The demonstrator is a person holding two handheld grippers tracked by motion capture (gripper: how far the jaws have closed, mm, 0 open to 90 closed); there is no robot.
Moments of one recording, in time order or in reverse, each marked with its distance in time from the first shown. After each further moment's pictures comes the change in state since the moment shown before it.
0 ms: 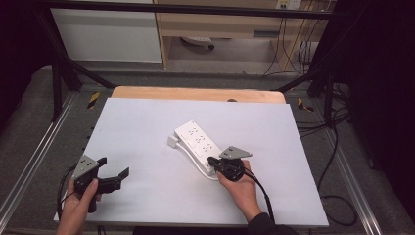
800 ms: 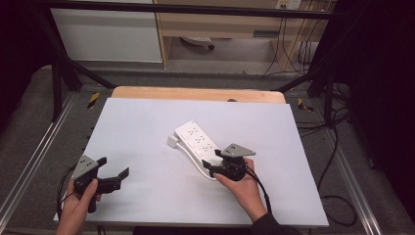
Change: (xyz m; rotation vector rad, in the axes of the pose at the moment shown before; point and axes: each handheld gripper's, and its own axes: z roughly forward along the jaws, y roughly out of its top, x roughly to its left) left arm 0.000 0.000 -0.001 -0.007 -0.003 0.002; right arm 0.003 0.014 -0.012 -0.050 0.018 0.021
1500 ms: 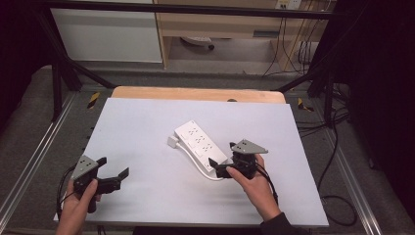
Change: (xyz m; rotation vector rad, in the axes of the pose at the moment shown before) left arm 0.000 0.000 0.000 -0.001 -0.002 -0.001; right arm -0.011 0.015 -0.032 -0.057 -0.063 0.001
